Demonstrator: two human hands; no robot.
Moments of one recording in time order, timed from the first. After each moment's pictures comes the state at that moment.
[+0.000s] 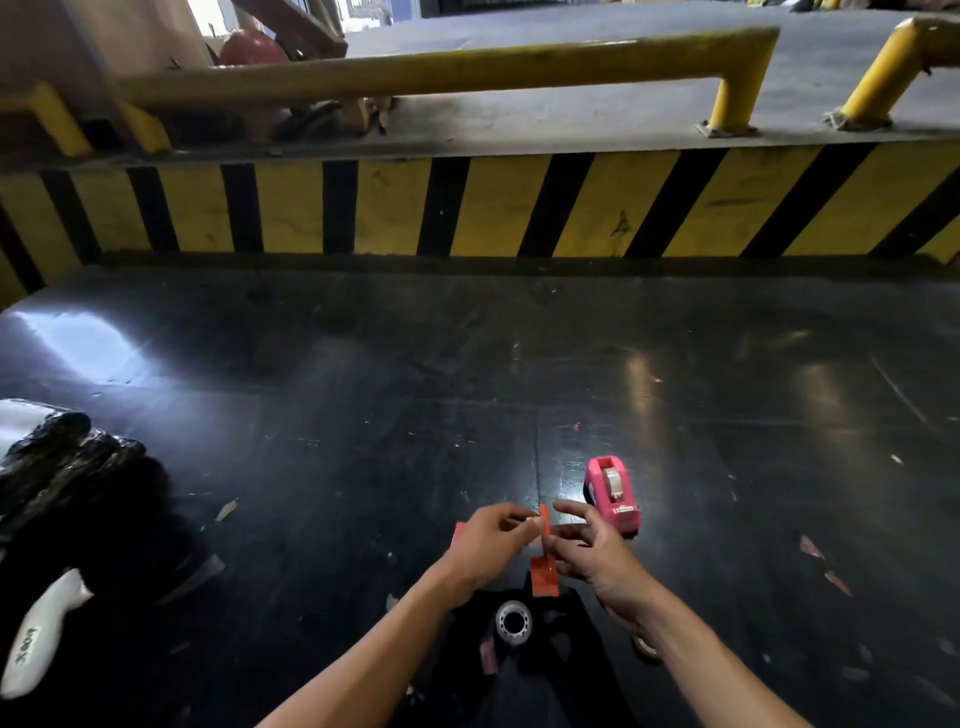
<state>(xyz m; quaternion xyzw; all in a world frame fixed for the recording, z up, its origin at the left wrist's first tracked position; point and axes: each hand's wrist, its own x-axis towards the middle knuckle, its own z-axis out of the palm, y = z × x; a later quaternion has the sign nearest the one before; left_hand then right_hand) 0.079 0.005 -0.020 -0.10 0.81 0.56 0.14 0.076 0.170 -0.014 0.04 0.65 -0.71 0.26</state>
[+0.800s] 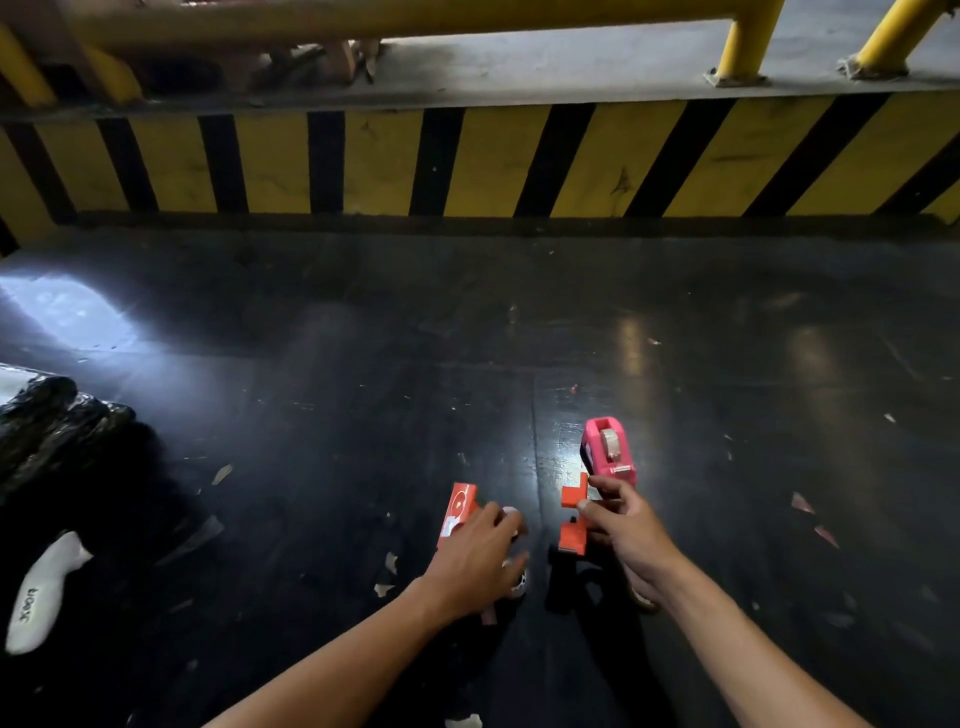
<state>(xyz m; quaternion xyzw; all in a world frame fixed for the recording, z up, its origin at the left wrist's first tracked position) 0.126 -0.005 -0.054 0.11 0.97 0.19 0.07 0.078 0.196 -0.042 0.13 0.64 -0.73 0.19</state>
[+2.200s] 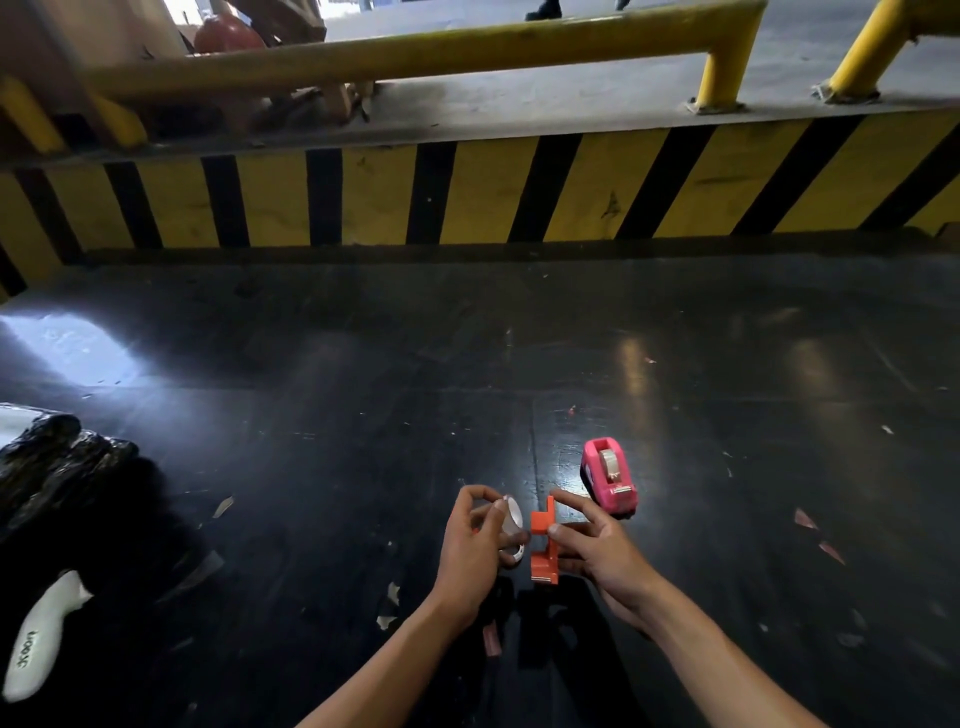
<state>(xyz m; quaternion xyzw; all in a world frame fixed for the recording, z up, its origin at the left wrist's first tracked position) 0.118 0.011 -0.010 -0.18 0.68 0.71 0.02 0.084 0.175 -0.029 0.05 0.62 -0.74 0.26</state>
